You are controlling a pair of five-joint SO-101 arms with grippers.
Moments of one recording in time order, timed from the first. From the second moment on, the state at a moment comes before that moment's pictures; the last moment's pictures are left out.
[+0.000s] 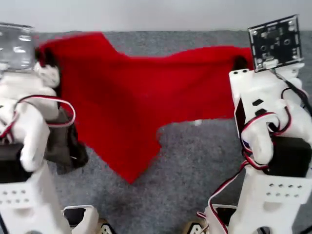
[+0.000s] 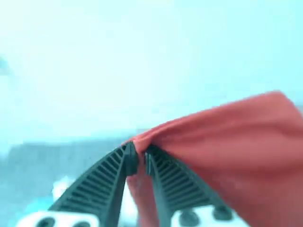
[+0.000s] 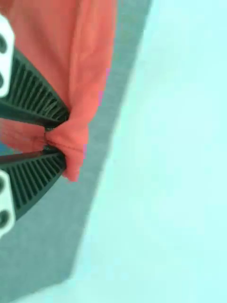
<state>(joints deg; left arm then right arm) -8.3 -37.3 -5.4 68.2 -3.2 0.5 -36.7 -8.4 69.5 18.2</state>
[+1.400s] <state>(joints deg) -0.8 -35.9 -6.2 68.8 2.7 0.5 -40.0 2.6 73.3 18.1</state>
